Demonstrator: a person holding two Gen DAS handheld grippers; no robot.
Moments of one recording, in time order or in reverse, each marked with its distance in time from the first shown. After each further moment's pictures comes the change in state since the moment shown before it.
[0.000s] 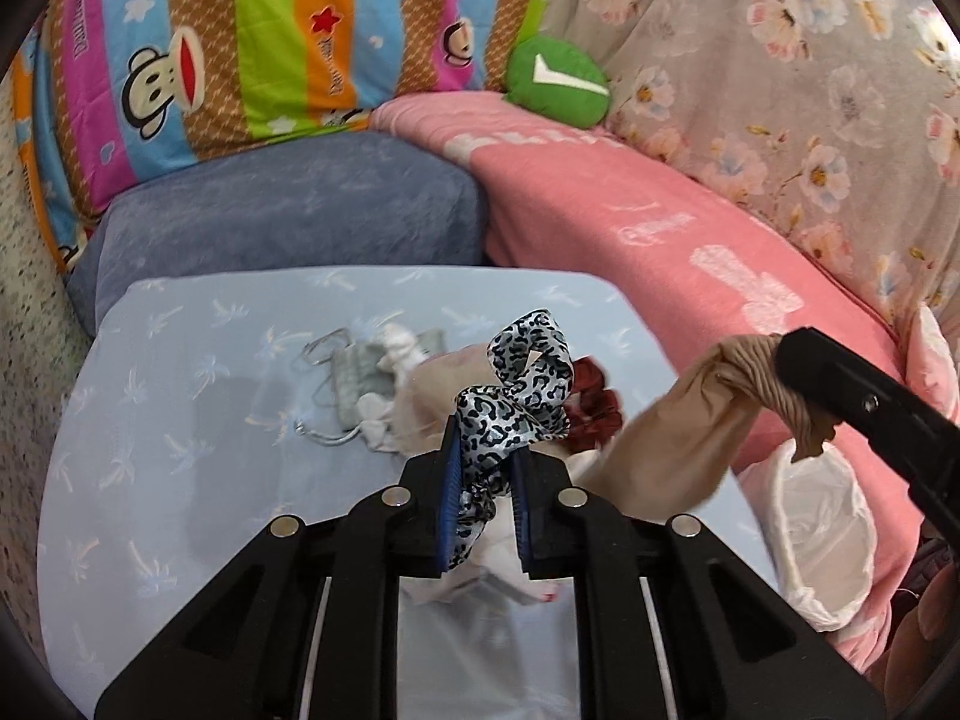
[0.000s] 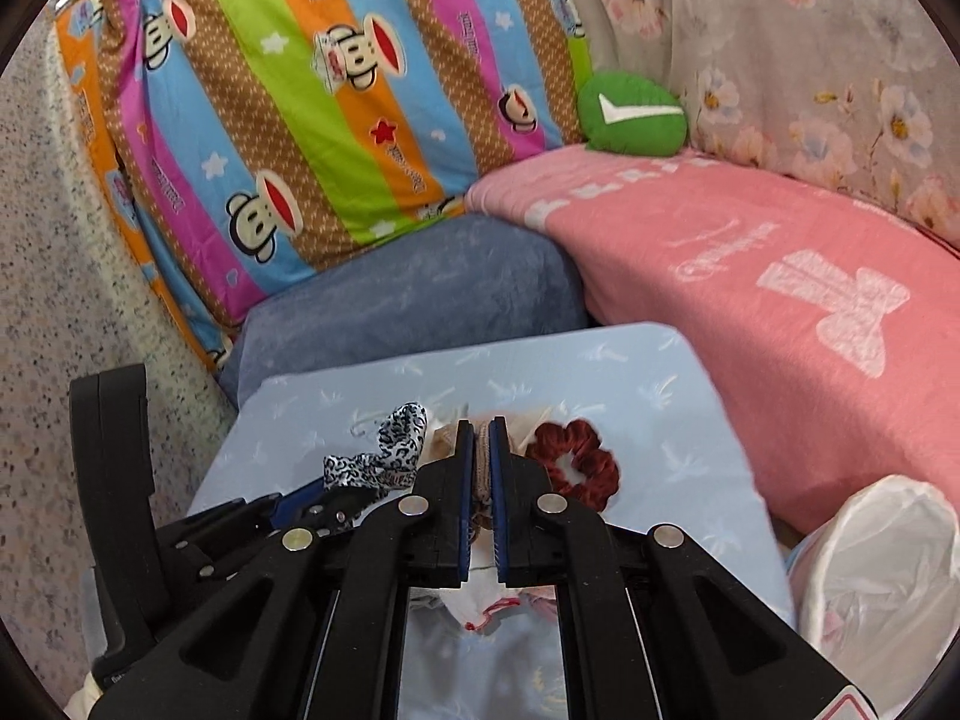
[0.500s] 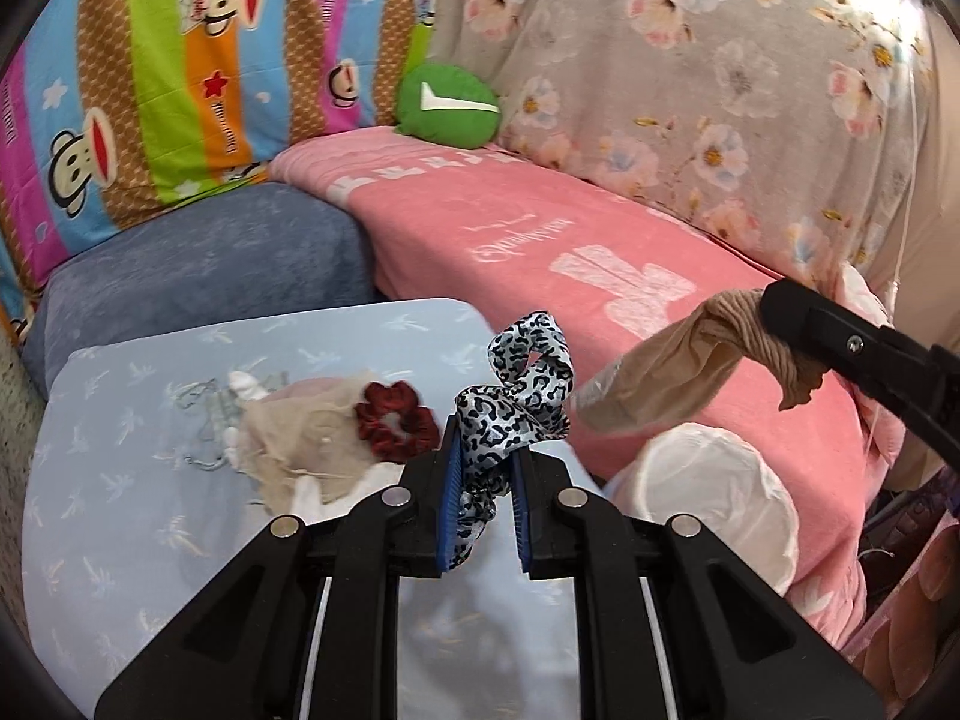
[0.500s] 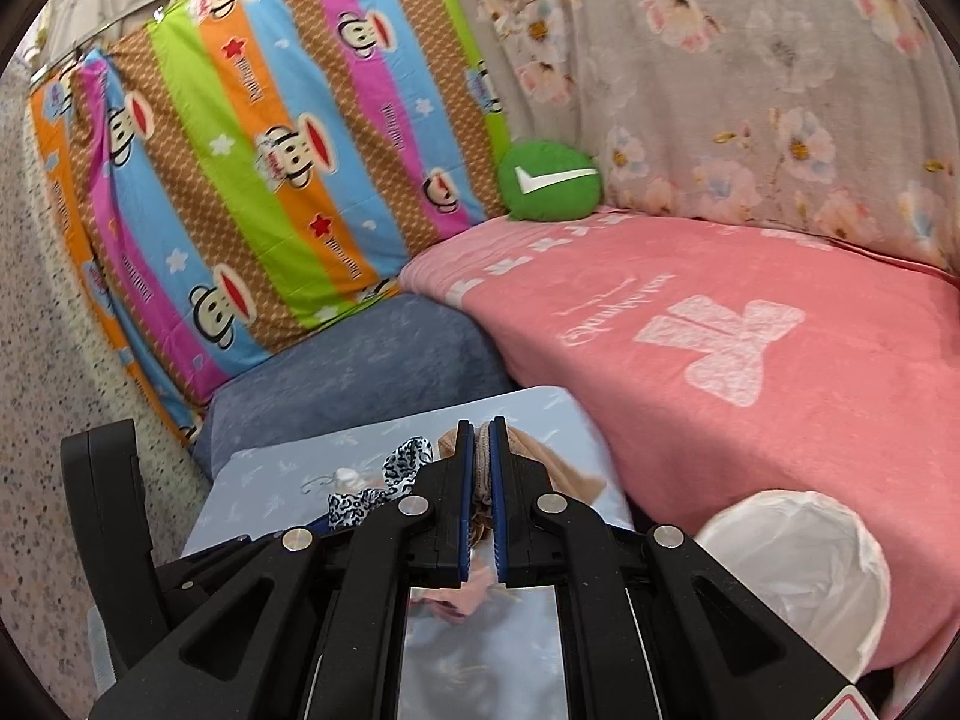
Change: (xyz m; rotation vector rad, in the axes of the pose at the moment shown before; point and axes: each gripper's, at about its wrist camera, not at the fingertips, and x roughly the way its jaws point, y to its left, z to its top) left arm -0.029 -0.109 -0.004 0.131 -0.041 -0.133; right arm -0.113 -0.089 0.008 0.103 -0.146 -0.118
